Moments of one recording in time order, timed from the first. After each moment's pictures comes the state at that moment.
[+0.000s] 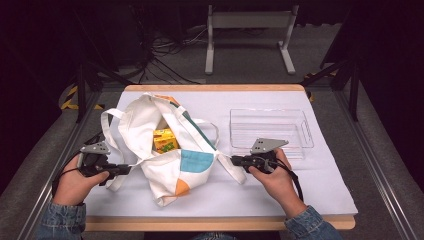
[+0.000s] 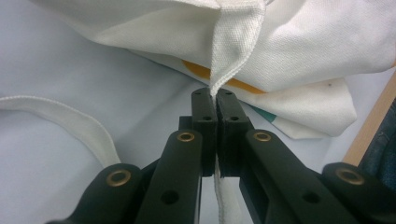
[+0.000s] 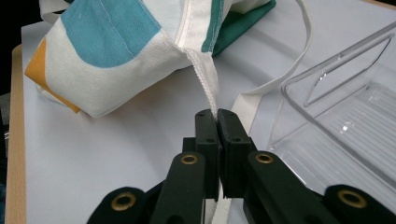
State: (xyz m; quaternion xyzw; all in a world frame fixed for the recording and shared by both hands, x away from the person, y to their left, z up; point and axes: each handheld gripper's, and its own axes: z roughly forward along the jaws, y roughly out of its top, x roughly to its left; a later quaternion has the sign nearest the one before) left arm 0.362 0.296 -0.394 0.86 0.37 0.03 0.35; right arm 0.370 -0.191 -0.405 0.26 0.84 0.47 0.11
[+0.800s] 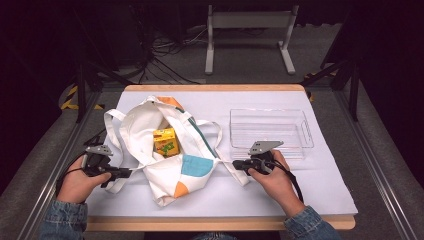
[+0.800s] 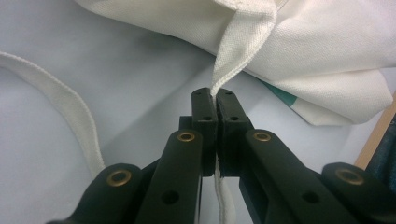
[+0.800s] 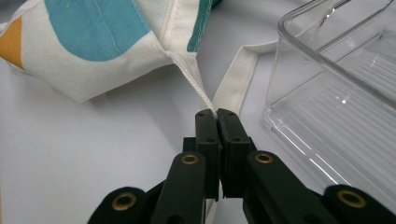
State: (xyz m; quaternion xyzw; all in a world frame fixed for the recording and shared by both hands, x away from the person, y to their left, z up) left arm 0.370 0.300 -0.414 0.86 0.39 -0.01 0.33; right arm 0.377 -0.193 -0.423 0.29 0.85 0.42 0.09
